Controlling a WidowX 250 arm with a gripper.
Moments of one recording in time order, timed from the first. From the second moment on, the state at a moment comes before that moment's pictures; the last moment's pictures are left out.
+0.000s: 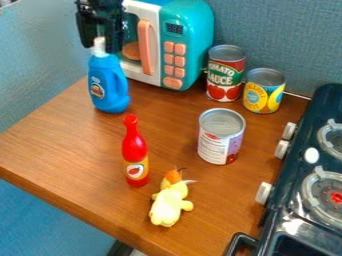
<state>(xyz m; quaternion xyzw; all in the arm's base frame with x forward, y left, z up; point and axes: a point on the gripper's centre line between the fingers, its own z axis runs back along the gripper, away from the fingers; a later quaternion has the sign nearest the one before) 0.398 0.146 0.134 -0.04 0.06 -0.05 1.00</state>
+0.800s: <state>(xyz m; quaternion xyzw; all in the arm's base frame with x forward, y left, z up) 0.293 0.081 0.208 0.03 0.04 -0.15 0.99</state>
